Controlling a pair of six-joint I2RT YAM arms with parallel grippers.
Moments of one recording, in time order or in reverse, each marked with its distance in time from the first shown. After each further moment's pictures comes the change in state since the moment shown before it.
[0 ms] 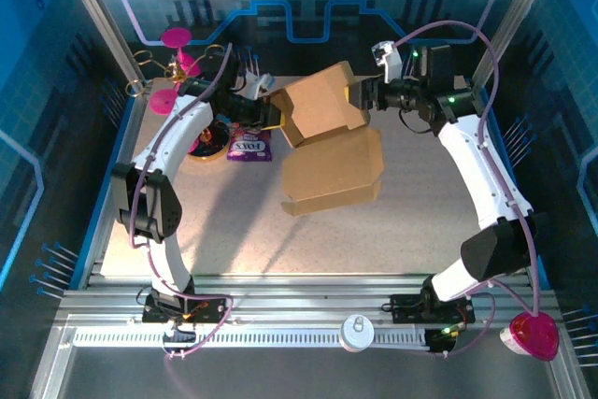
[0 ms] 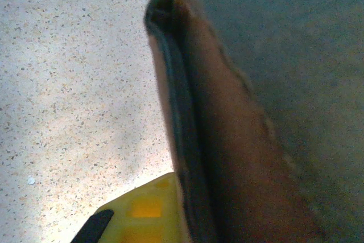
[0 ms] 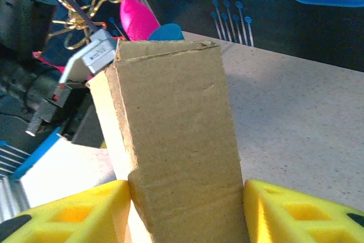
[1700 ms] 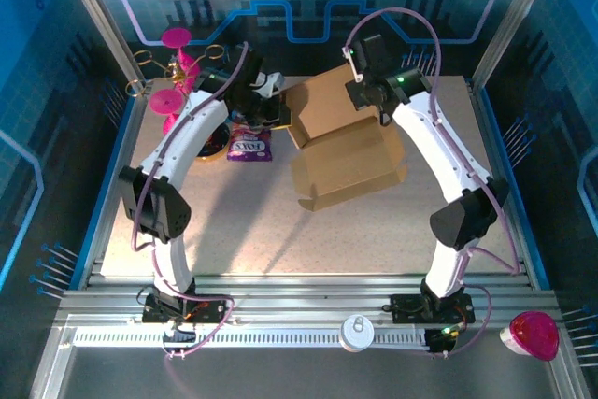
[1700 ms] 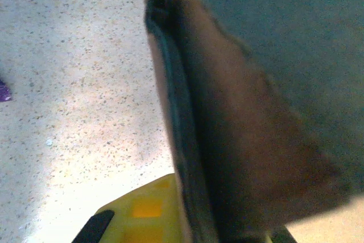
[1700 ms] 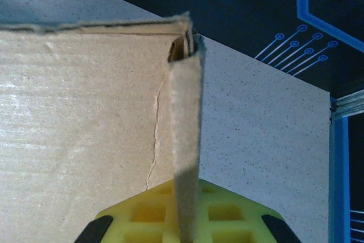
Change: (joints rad) left arm -0.135 0.047 0.224 -0.208 -0.322 -0.207; right arm 0.230 0.290 0.395 -0.388 0.972 -0.123
